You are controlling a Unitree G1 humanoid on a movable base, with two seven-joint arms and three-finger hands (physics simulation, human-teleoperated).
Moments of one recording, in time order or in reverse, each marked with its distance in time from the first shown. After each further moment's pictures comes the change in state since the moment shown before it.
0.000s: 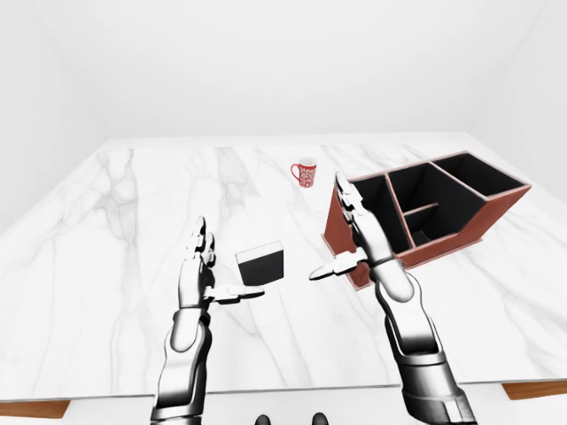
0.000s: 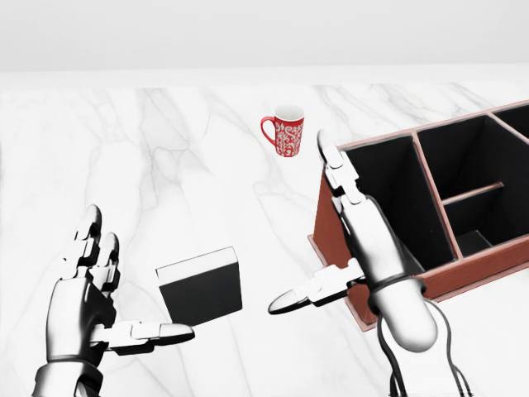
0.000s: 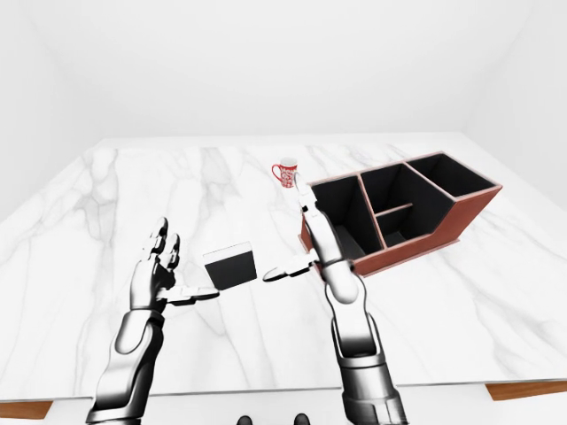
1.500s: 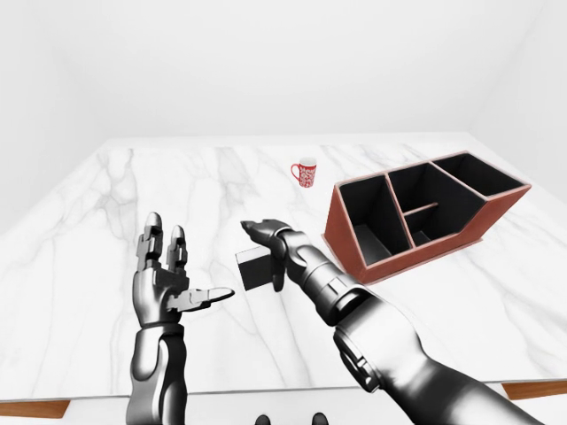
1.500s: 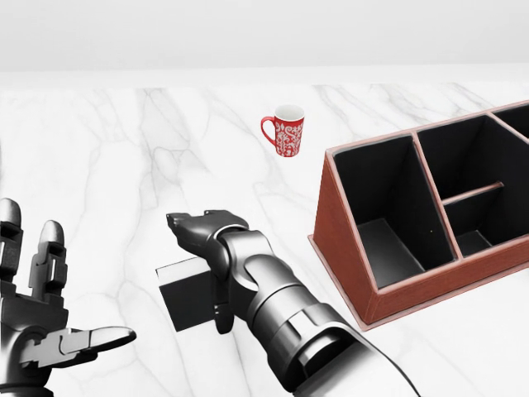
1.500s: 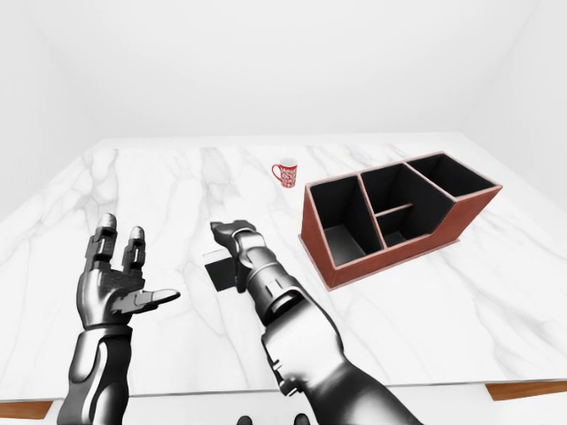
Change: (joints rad) left arm 0.114 -0.013 0.116 -0.211 -0.304 -0.064 -0.061; right arm -0.891 0.292 0.134 1.405 -0.895 0.000 0.088
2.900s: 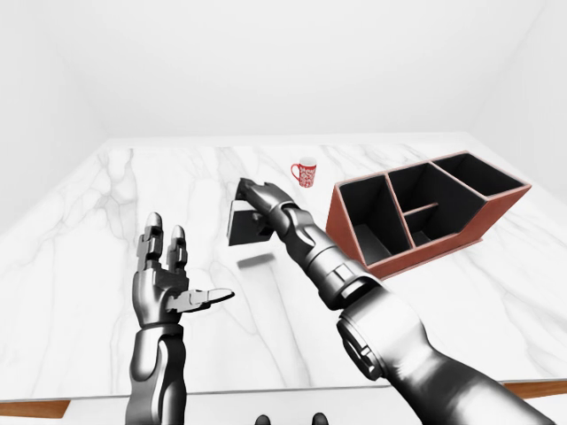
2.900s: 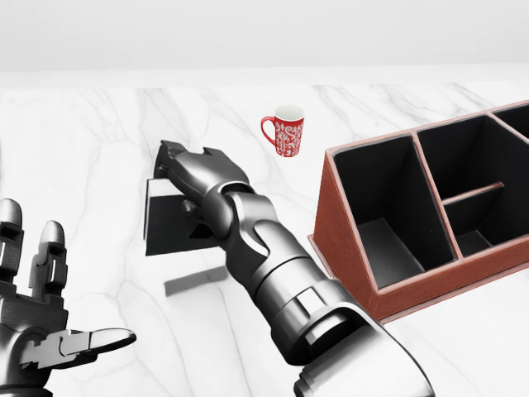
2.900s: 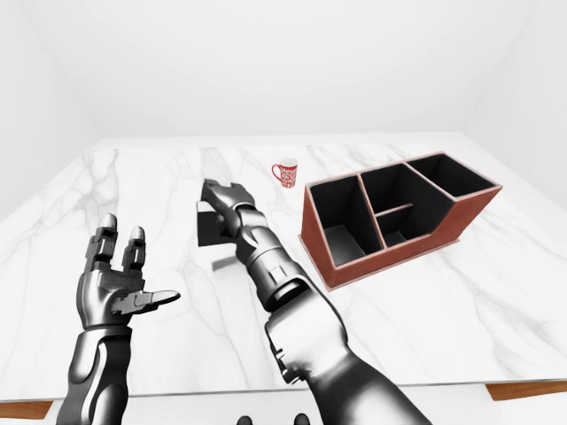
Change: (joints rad) left arm 0.001 0.001 0.004 0.004 0.001 -0.001 -0.013; right arm -0.065 -0.027 -0.039 -0.104 0.206 0.000 -0.168
